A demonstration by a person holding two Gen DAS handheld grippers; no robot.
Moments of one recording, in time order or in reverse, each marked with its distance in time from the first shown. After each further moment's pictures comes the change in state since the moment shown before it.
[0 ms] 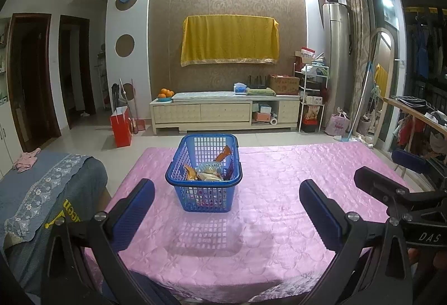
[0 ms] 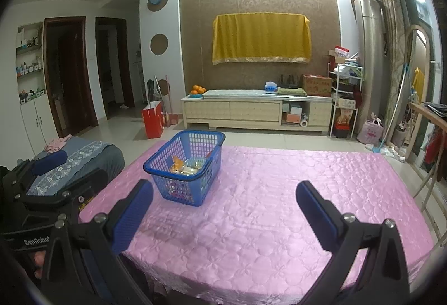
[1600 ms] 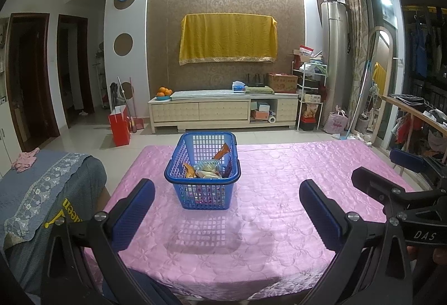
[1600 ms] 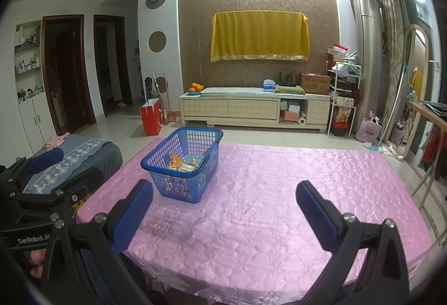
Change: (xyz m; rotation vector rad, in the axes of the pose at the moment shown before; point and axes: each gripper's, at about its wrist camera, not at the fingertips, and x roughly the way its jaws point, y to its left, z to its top) left arm -0.003 -0.003 0.002 0.005 0.008 -0.005; right arm 0.002 -0.002 -0.001 -0.004 0.013 -0.013
